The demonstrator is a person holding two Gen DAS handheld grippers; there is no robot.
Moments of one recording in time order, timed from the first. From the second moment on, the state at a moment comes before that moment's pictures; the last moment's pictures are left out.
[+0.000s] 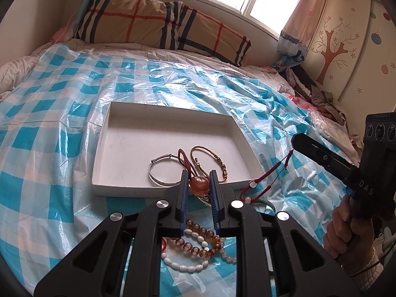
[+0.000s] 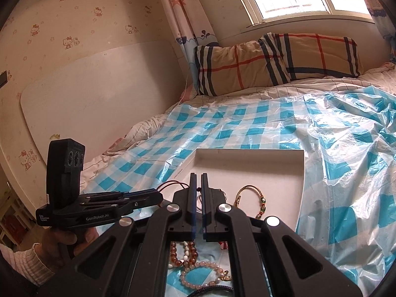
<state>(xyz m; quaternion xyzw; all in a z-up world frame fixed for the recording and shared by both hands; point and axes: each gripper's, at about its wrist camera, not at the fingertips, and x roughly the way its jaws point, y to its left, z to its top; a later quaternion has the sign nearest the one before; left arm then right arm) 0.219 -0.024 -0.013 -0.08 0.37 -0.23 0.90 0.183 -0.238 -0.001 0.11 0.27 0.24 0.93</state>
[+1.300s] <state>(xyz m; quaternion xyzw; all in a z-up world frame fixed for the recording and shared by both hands) 0.220 0.030 -0.078 -0.04 0.45 -0.12 0.88 0.171 -0.239 -0.091 0.07 0.43 0.19 0.88</state>
